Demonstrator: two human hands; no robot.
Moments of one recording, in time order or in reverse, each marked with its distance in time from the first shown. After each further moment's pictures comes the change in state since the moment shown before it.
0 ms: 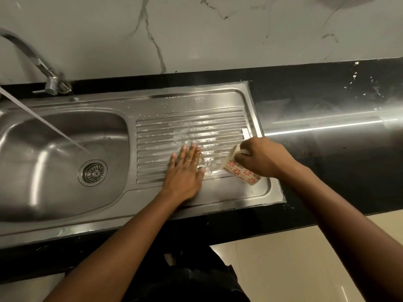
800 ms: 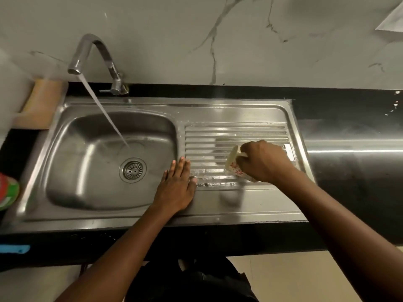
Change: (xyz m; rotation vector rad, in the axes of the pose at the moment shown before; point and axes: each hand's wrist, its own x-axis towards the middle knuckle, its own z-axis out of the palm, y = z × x) left_hand -0.078 -0.137 -0.028 -0.170 0.025 -0.189; right_hand 0.030 -0.145 0.016 -0.211 0.090 -0.067
